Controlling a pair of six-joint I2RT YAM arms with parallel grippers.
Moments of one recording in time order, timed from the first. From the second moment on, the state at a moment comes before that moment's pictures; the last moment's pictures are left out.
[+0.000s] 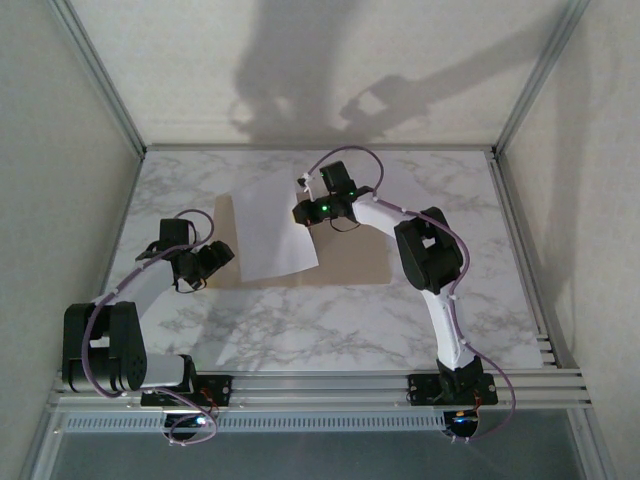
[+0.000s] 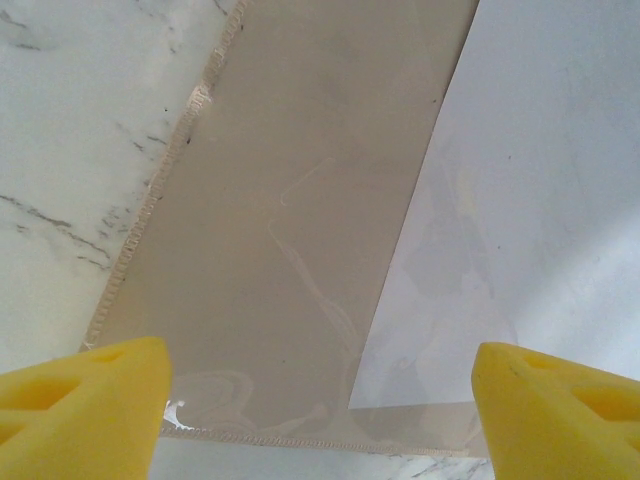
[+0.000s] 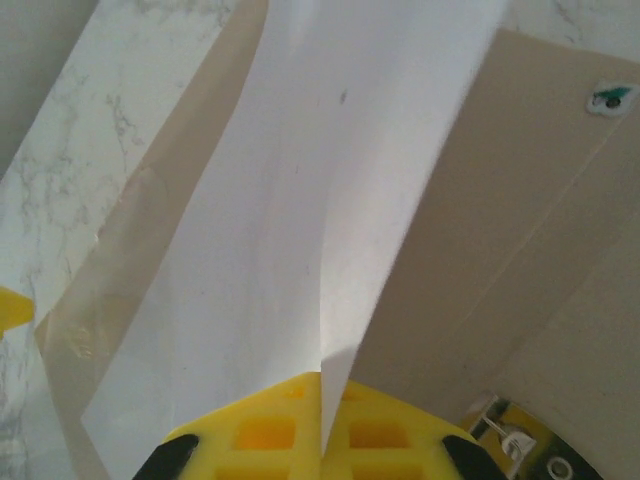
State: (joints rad) left arm 0.08 1.35 0.67 -0.40 0.31 -0.64; right arm 0.58 2.25 1.69 -0.23 -0.59 0.20
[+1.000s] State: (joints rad) left arm 0.08 1.35 0.67 -0.40 0.32 -0.64; right arm 0.61 2.25 1.61 -0.07 -0.57 0.31
